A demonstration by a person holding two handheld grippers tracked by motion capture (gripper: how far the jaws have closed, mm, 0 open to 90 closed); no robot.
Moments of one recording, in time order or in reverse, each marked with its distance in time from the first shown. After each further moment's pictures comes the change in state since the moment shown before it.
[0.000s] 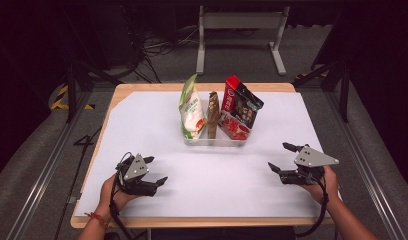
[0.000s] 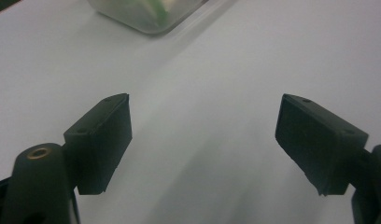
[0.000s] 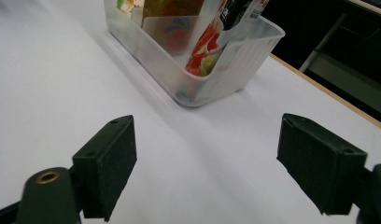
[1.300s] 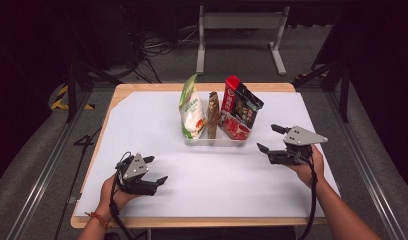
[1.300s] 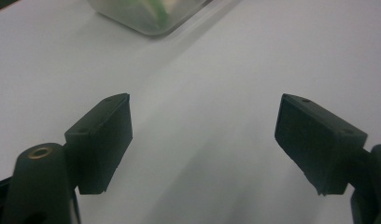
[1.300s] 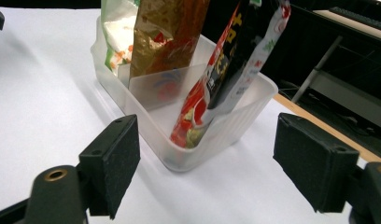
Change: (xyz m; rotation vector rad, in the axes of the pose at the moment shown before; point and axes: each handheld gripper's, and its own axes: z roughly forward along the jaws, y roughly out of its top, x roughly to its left) left arm 0.002 0.000 0.000 -0.008 -0.007 -0.015; right arm -0.016 0.046 0.032 -0.068 0.008 0.027
